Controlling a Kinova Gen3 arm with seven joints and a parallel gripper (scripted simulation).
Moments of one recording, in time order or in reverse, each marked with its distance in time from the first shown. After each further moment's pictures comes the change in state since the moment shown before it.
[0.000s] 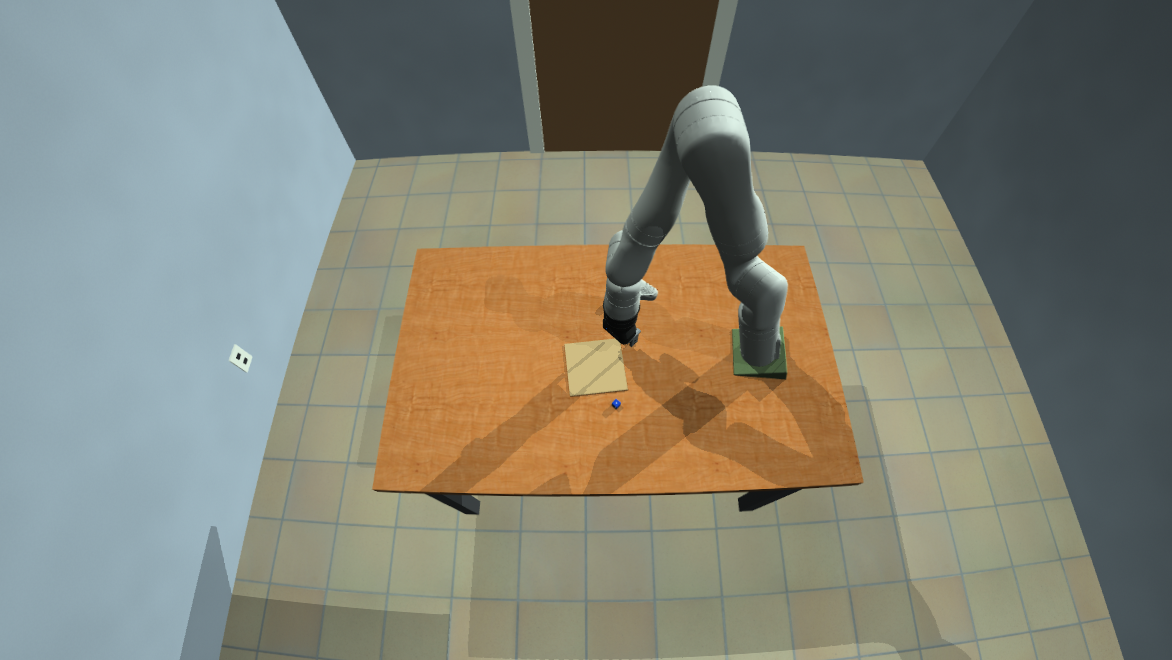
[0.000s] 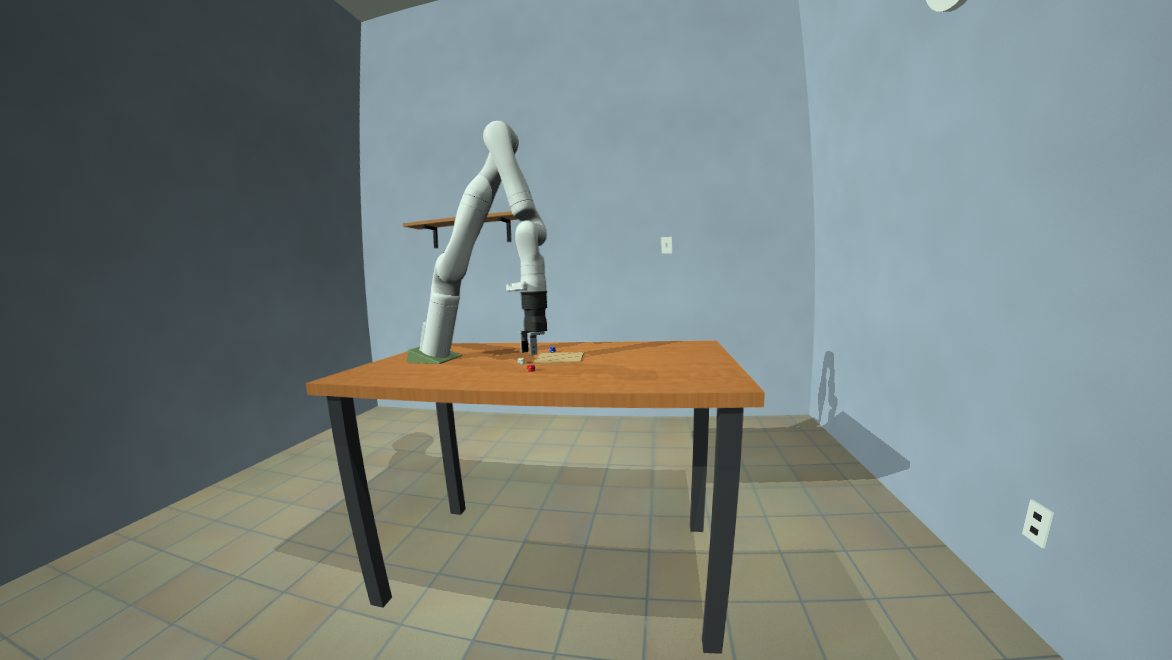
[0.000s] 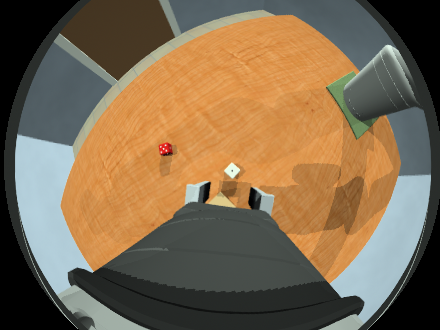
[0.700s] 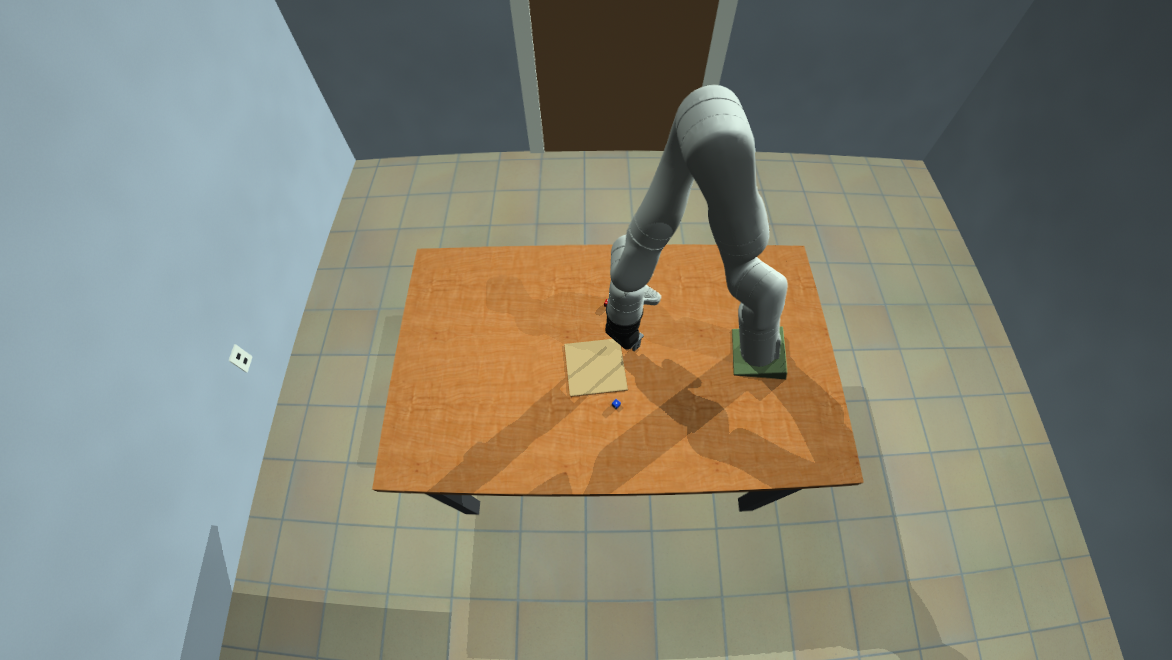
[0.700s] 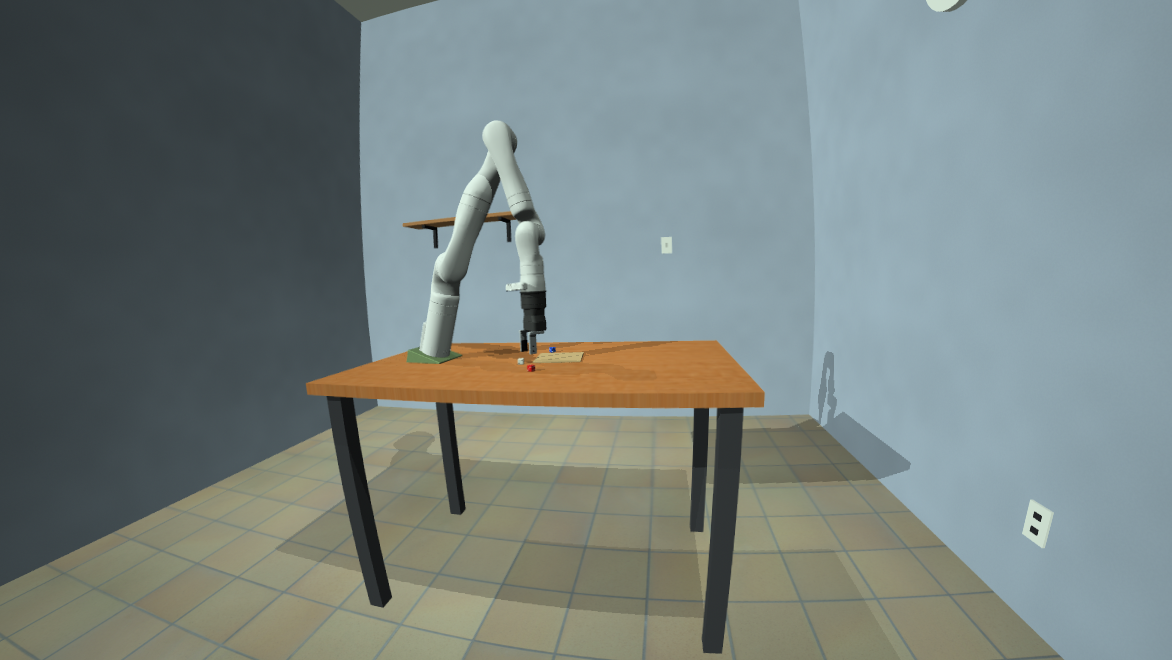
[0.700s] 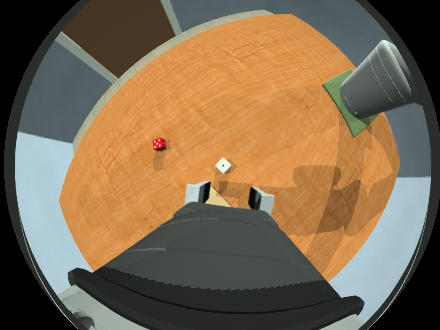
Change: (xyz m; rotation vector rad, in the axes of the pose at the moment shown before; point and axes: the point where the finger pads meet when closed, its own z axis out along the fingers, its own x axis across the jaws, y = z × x) arm 0.013 0.005 0.000 -0.005 0.003 -0.013
